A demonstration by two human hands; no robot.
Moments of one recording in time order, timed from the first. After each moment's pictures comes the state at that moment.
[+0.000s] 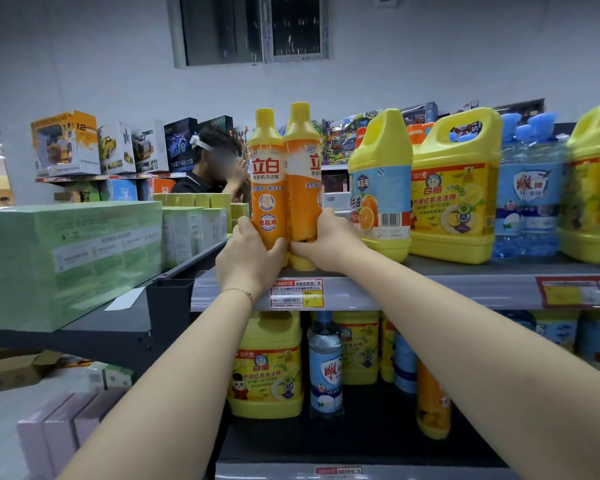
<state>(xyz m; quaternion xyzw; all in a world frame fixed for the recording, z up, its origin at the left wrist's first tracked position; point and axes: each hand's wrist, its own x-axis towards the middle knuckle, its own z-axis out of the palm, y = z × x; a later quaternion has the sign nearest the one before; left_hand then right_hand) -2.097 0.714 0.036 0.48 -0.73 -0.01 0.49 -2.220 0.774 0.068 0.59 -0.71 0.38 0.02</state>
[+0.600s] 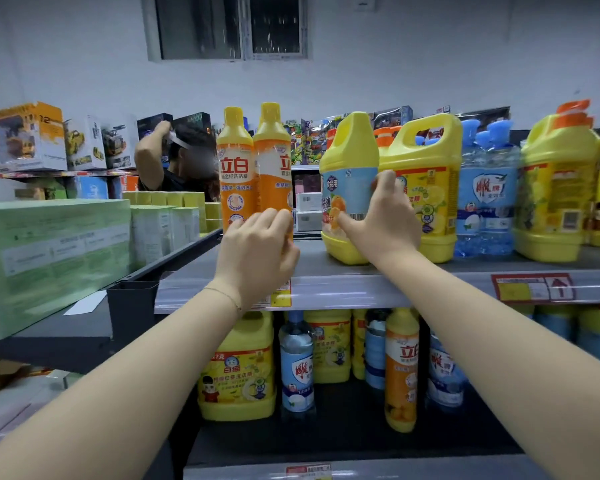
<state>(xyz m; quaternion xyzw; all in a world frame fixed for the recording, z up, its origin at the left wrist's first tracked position) -2.118 0.755 0.044 0.23 -0.81 0.25 0.48 -2.292 0.829 0.072 0.46 -0.69 0.46 0.30</state>
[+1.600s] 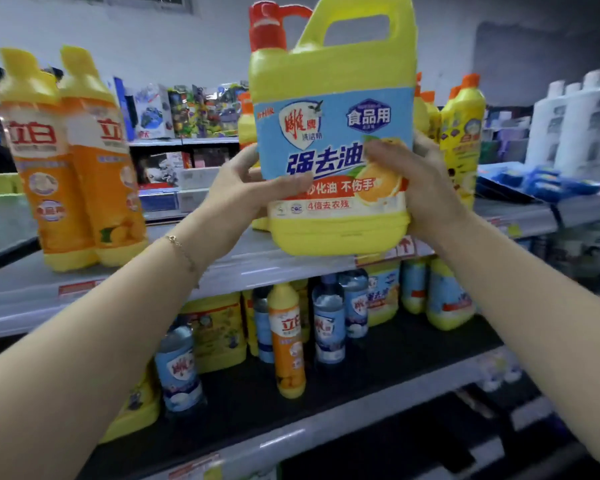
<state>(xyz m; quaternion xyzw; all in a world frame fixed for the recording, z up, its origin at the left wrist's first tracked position) -2.247 0.838 0.085 0.00 -0.75 -0.55 0.37 -2.393 0.984 0.085 0.51 -0.37 0.77 -0.11</state>
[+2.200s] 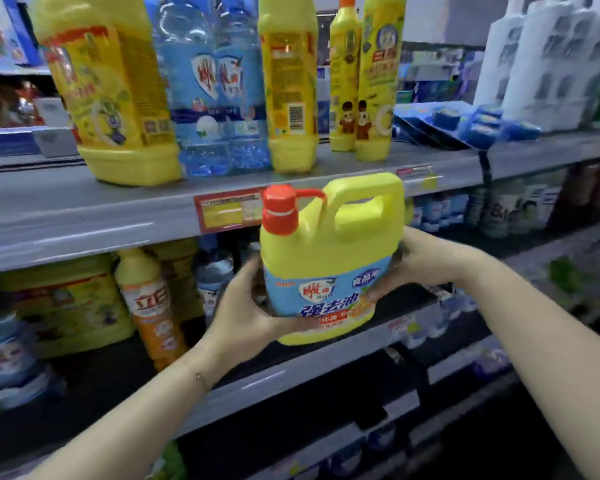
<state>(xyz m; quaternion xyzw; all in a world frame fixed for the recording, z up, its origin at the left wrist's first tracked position) -2.391 0.927 -0.111 0.09 -0.80 -0.47 0.35 -2.588 1.096 -0.042 0.56 -0.71 0.35 -0.24</state>
